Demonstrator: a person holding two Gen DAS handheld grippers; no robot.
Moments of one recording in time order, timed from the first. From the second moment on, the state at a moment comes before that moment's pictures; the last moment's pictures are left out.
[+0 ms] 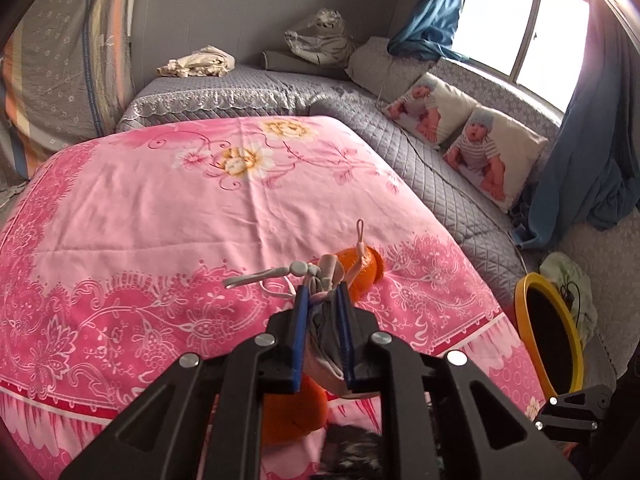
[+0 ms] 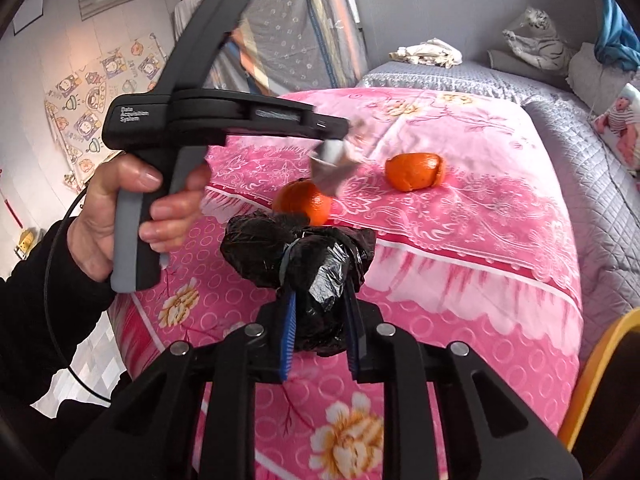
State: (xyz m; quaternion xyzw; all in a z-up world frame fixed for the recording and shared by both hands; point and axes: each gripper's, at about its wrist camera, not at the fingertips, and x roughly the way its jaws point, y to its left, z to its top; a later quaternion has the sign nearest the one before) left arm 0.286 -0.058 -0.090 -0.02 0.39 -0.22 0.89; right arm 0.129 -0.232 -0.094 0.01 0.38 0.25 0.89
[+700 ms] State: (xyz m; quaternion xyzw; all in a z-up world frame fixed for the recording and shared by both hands) left arm 0.210 -0.054 -0.021 -0.05 0.29 -0.22 0.93; right arm 0.090 -0.331 -0.046 0.07 0.29 0.13 0.95
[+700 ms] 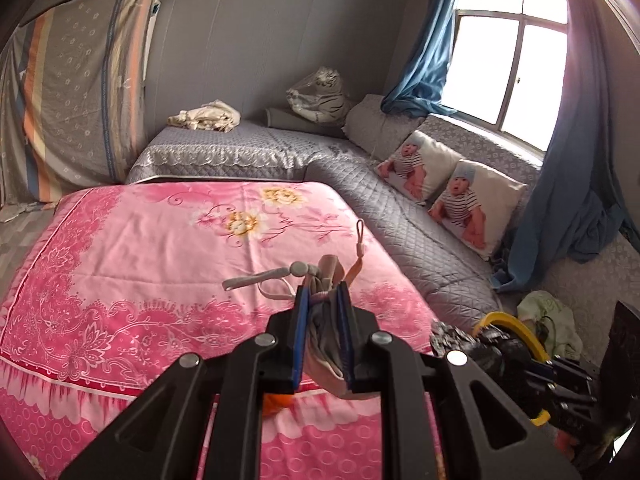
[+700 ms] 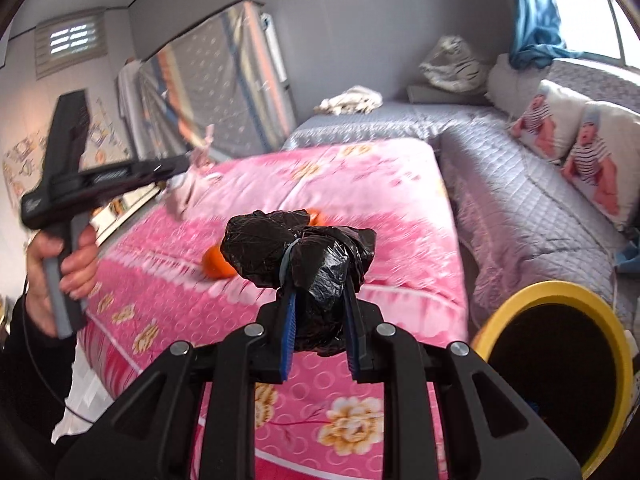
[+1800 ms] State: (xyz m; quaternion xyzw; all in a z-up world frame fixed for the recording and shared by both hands) left arm 0.111 -0.228 0.034 0.04 0.19 -0.38 0.91; right arm 0.007 -0.483 -0.013 0.13 0.15 -0.10 0.97
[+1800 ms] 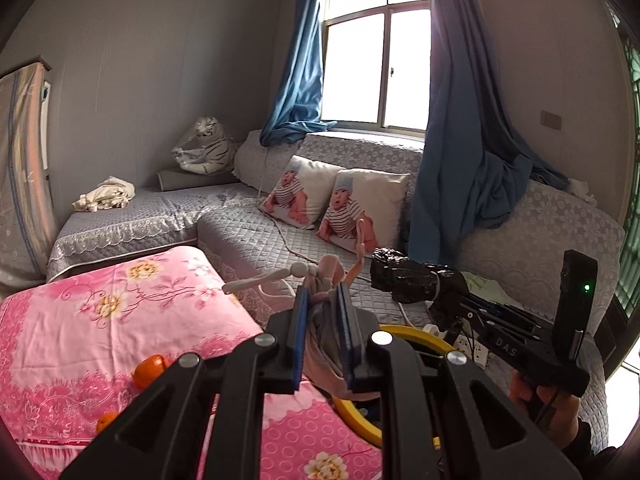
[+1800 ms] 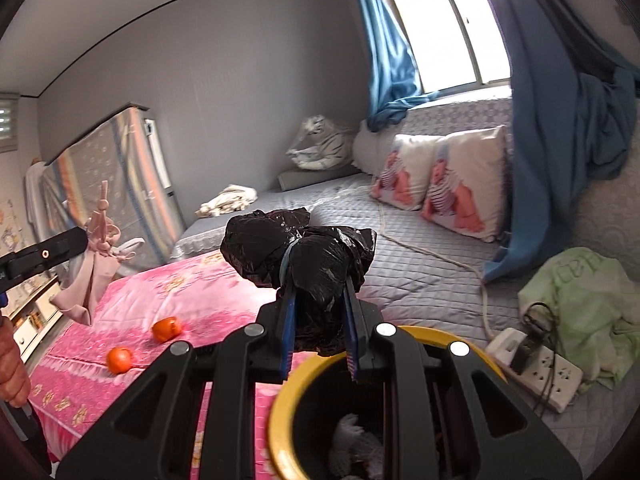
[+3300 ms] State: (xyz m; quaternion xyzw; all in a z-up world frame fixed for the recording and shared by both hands) left arm 0.158 -0.386 -0.117 0.11 0.39 -0.43 0.81; right arm 0.008 -0.565 -0.103 0.23 0.26 -0.19 0.92
